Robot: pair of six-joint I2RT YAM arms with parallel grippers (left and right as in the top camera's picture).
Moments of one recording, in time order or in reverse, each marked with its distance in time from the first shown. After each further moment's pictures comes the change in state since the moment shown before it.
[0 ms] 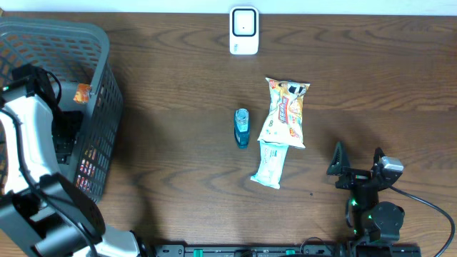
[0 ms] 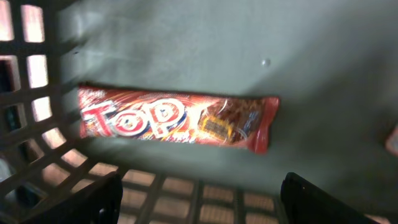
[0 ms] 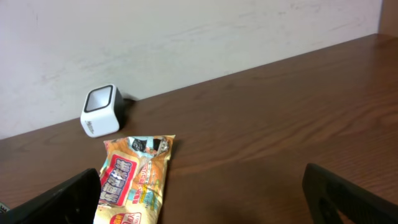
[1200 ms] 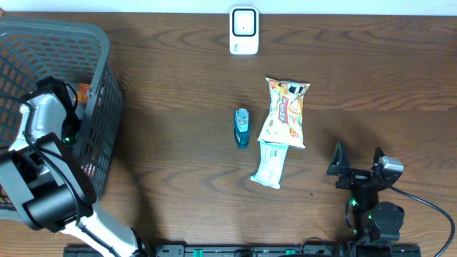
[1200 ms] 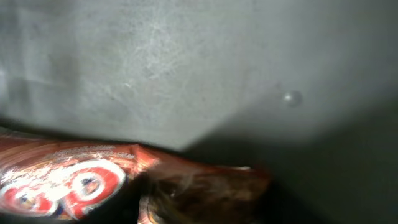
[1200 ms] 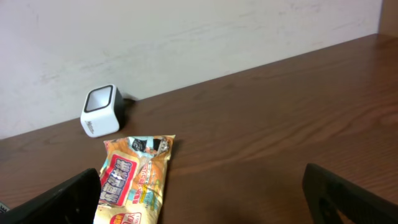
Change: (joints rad) left arm 0.000 0.200 -0.119 0.214 -0.015 -0.003; right arm 0.000 0.000 0.000 0.000 0.000 0.000
